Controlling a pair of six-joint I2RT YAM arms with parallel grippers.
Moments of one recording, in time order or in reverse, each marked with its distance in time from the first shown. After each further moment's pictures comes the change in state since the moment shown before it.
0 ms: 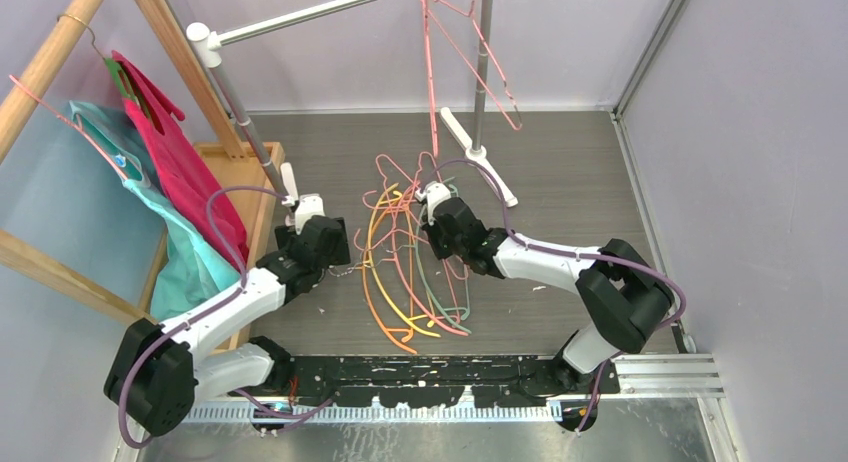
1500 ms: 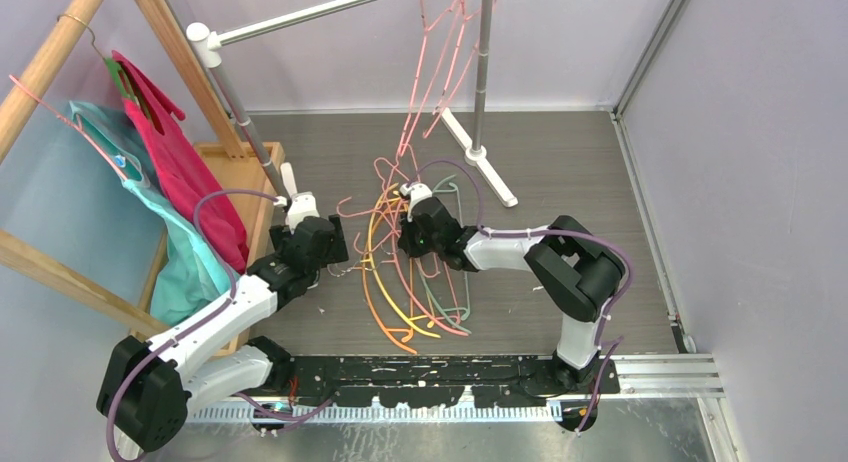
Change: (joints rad) left arm 0.000 -0.090 -0.003 -0.016 0.005 -0.022; right arm 0.028 0.267 0.110 0.197 -0.119 0.240
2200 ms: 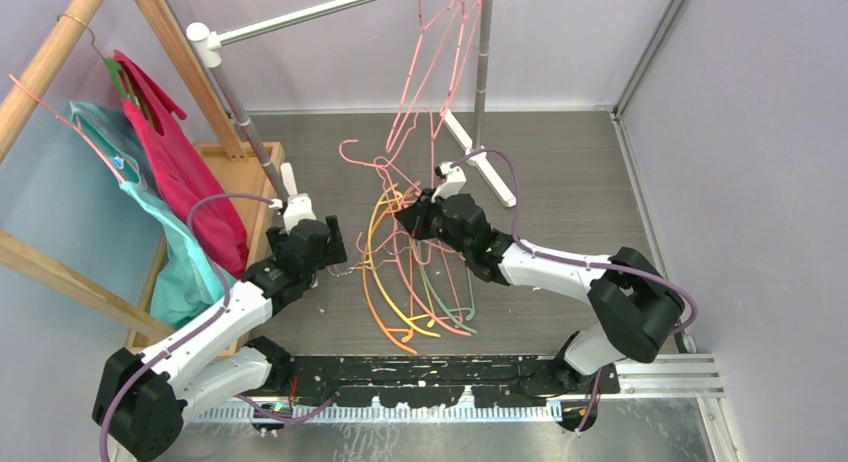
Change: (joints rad) left arm 0.000 -0.061 -0.014 -0.007 0.012 -0.005; right arm 0.005 -0.336 -0.154 0.190 0.076 0.251
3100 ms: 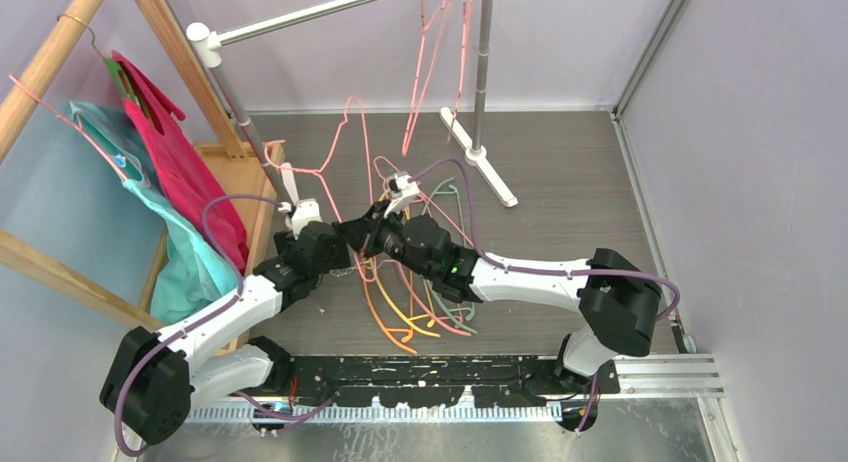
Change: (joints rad) left arm 0.000 0.101 -0.035 0.050 0.017 -0.014; right arm 0.286 0.083 0.163 0.169 0.101 0.092
